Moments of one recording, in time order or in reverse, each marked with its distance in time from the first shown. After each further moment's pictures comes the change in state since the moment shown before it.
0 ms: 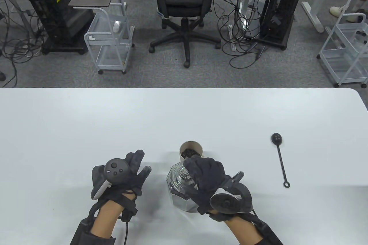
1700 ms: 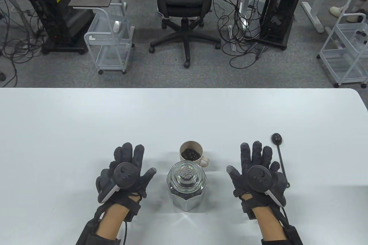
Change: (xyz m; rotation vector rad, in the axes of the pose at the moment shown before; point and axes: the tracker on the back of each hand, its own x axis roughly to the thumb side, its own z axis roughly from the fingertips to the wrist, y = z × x) left_hand 0.012 -0.007 0.003 0.076 0.012 -0.175; right_hand -0.120 -0.020 0.064 0.265 0.667 0.175
